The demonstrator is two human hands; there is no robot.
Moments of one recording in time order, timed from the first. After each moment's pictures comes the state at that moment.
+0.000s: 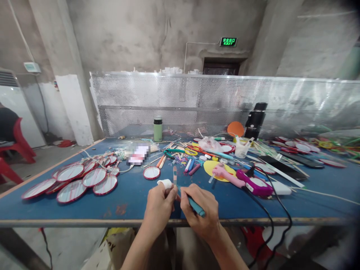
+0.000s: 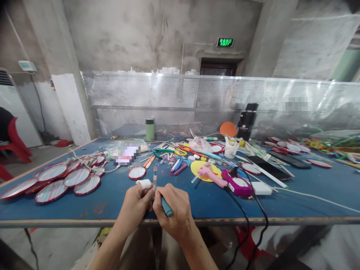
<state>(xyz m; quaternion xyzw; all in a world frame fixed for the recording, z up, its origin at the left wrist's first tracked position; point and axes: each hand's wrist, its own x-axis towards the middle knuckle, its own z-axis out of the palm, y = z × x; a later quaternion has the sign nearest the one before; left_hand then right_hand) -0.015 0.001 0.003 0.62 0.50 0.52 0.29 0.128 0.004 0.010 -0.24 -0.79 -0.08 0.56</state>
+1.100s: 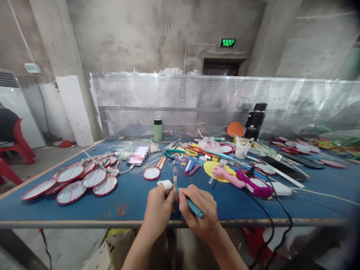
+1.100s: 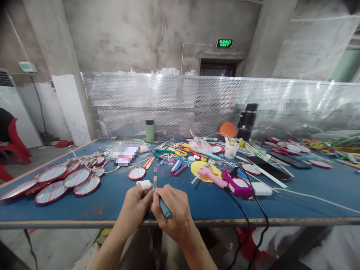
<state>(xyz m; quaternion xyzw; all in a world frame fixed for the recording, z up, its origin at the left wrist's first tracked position) -0.014 0.001 0.001 0.62 0.50 0.53 0.29 0.128 0.003 0.013 -0.23 -0.80 -0.06 0.55</state>
